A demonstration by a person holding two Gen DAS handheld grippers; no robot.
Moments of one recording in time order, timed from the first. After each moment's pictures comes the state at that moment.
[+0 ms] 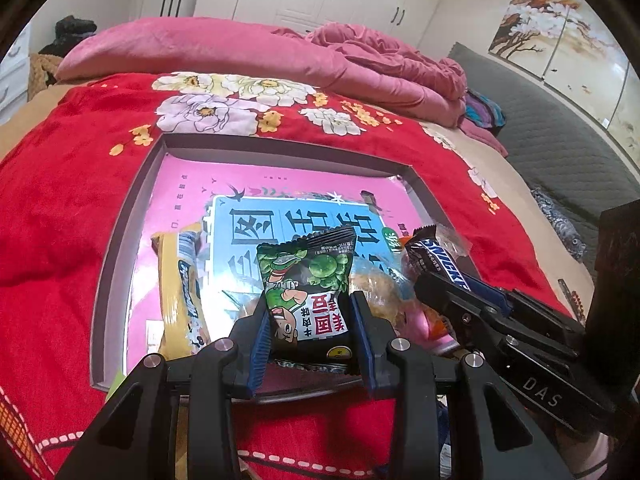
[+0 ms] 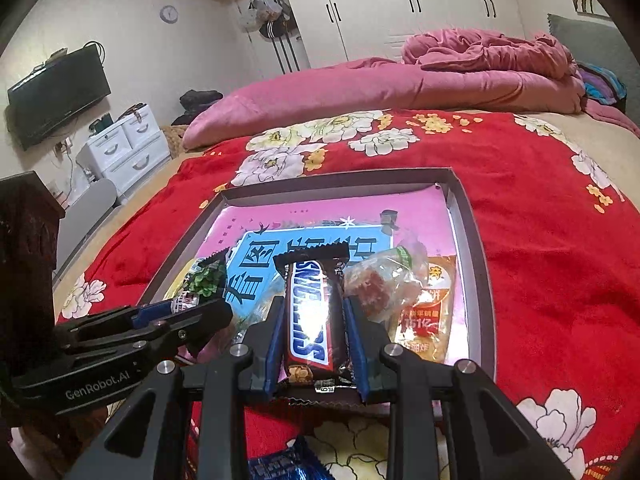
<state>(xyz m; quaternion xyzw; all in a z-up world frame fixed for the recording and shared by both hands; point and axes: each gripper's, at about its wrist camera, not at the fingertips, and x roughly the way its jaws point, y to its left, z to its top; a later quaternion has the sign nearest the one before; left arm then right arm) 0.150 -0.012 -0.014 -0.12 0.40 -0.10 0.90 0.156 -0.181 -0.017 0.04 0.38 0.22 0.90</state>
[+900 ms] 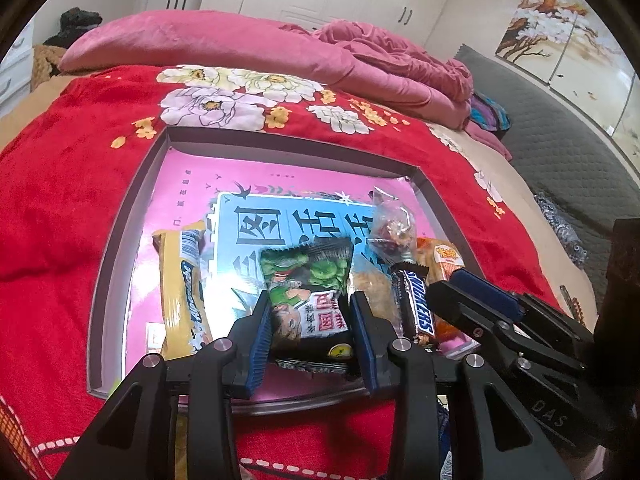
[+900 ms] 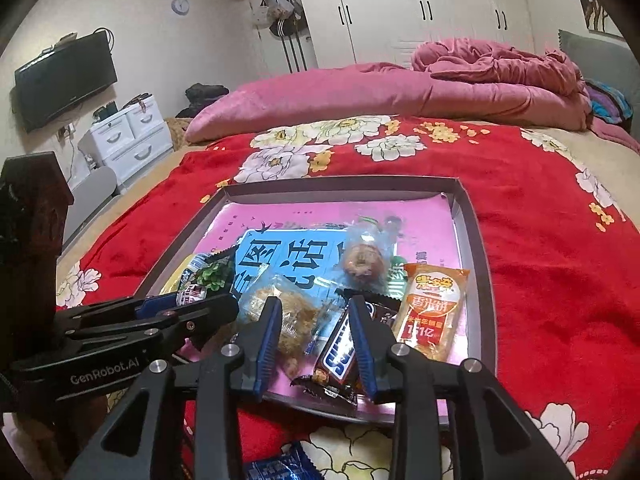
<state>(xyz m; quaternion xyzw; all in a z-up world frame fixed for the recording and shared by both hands) 0.158 -0.008 -0.019 -0.14 0.41 -0.10 0.90 0.153 -0.177 -0.014 0.02 0.37 0.22 0.90</state>
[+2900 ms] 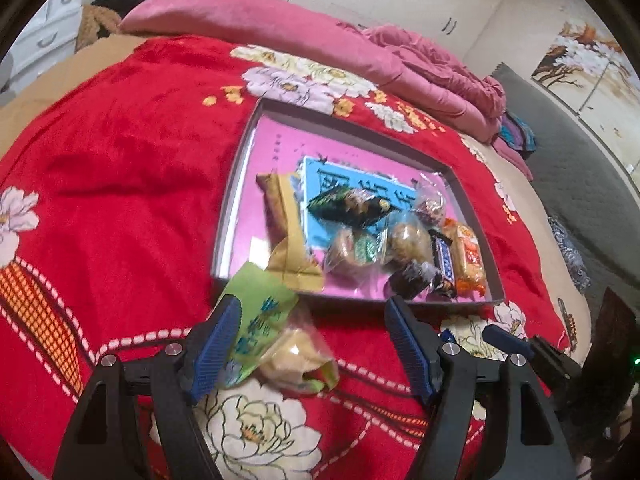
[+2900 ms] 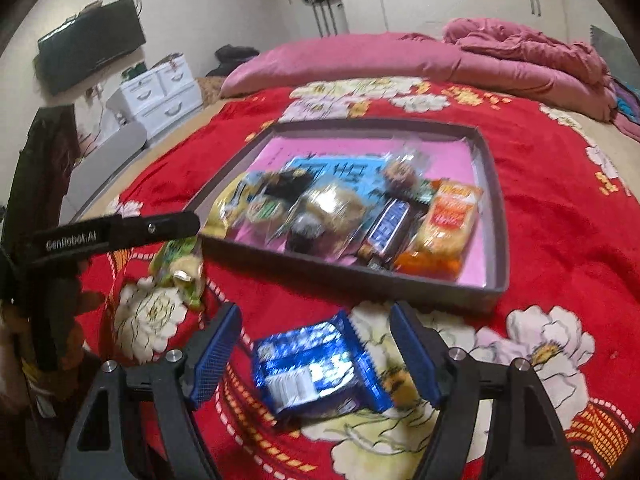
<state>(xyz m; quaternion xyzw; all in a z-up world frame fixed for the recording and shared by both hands) 0.089 0.046 -0.012 -0.19 0.44 -0.04 0.88 0.081 -0.180 -0.026 -0.02 0.43 0.28 0.86</state>
